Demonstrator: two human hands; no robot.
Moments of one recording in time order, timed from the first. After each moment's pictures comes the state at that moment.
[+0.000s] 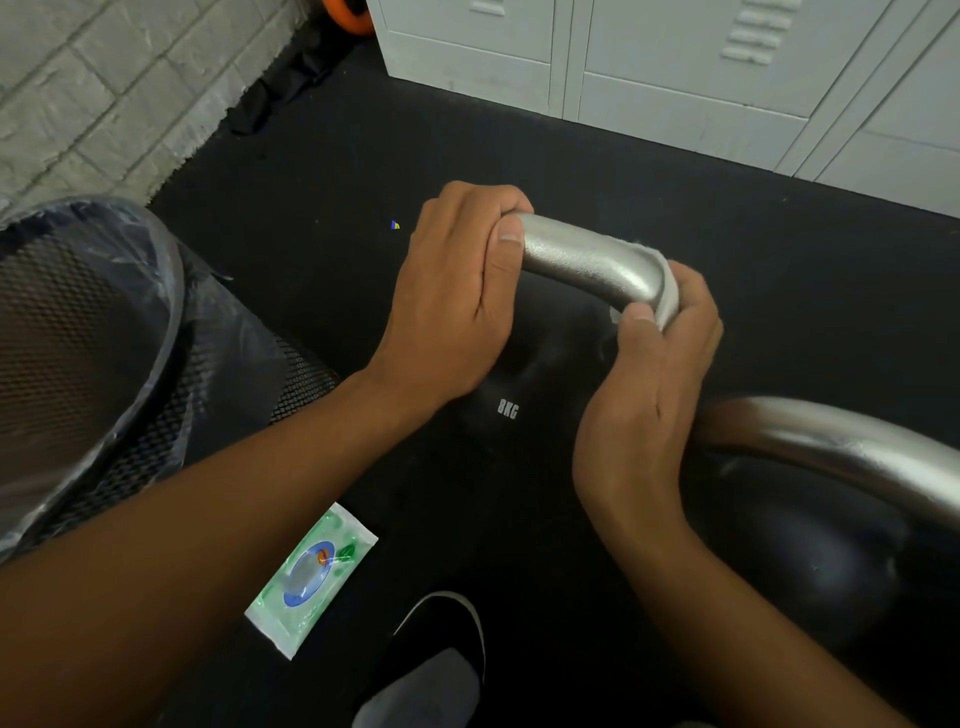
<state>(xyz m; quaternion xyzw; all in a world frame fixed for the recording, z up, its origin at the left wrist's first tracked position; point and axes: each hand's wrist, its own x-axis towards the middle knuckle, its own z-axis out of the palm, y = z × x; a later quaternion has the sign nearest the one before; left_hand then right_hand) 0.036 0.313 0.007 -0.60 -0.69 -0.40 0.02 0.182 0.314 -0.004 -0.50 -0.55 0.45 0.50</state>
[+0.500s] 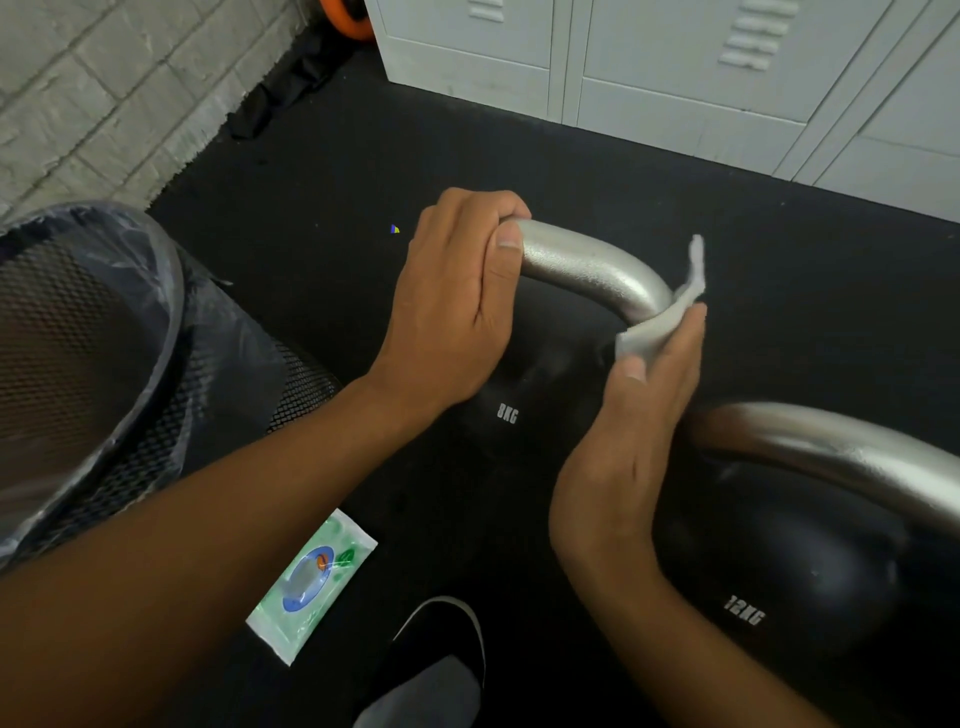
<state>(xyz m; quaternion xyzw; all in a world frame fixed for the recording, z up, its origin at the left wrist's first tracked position) 0.036 0.313 0.005 -0.60 -0.69 -0.41 0.02 0.183 0.286 -0.015 -0.50 -0.54 0.49 0.47</state>
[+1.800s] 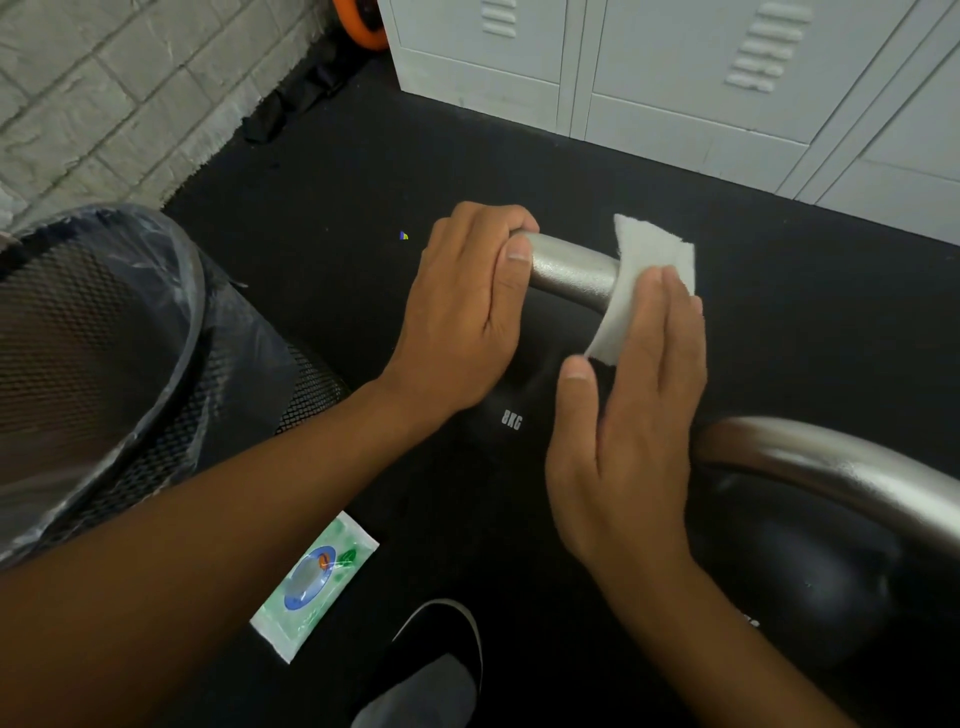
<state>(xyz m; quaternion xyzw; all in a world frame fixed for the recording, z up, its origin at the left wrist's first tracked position) 0.035 0.314 0.005 -0.59 -0.69 -0.41 0.02 0.196 0.298 -0.005 -0.46 -0.75 0.29 0.37</state>
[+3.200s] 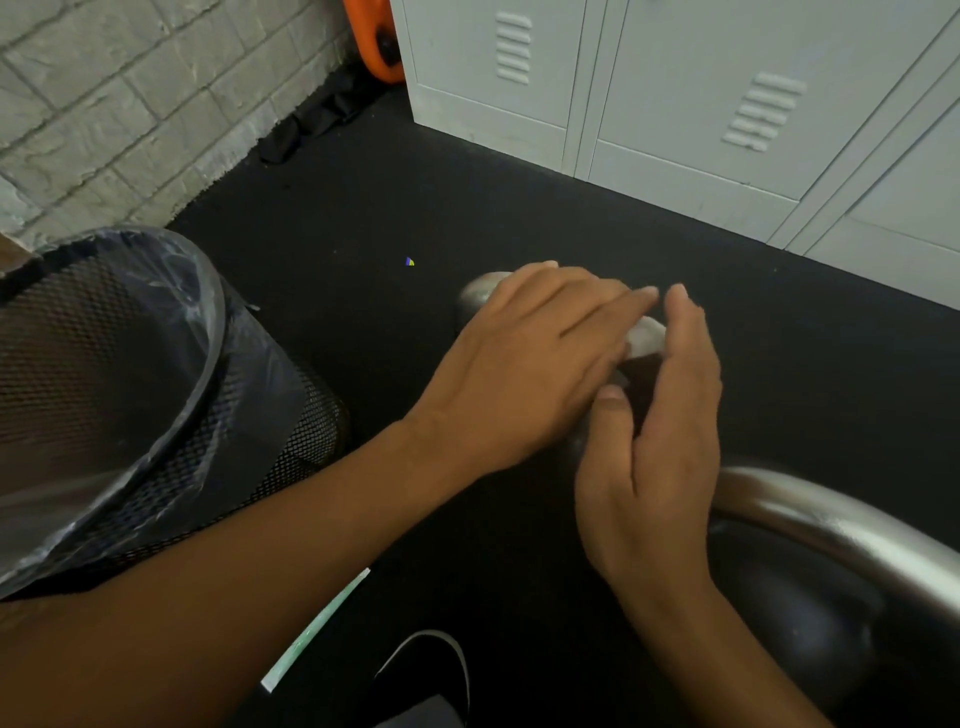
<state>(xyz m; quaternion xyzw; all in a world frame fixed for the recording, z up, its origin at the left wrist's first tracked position) 0.057 0.319 0.023 -0.75 -0.62 -0.20 0.09 0.199 0.314 0.011 -0.44 -0.72 0.35 0.40</state>
